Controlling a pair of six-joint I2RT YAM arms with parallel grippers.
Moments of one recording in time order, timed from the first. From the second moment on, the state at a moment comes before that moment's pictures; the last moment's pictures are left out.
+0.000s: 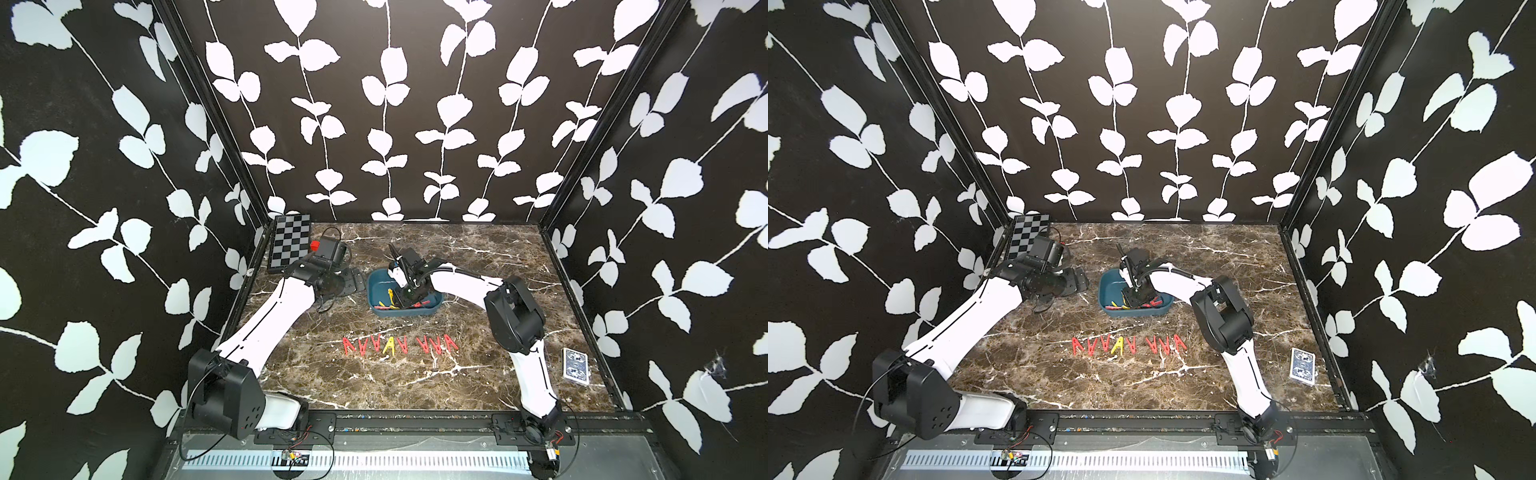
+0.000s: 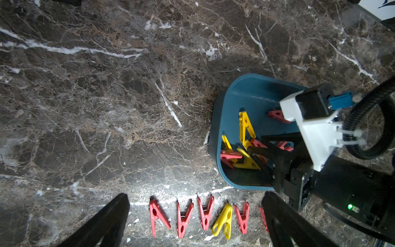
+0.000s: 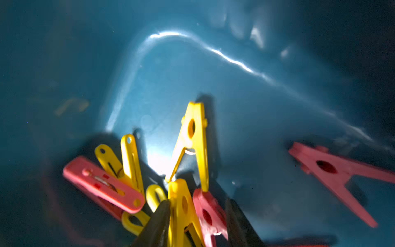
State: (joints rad) left arm -0.38 1.38 1.20 -0.85 -0.01 -0.59; right arm 0.71 2.16 1.64 -0.67 -0.17 0.13
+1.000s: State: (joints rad) left arm -0.38 1.38 1.20 -0.86 0.00 -0.59; right arm 0.71 2.24 1.75 -0.69 -0.10 0.12
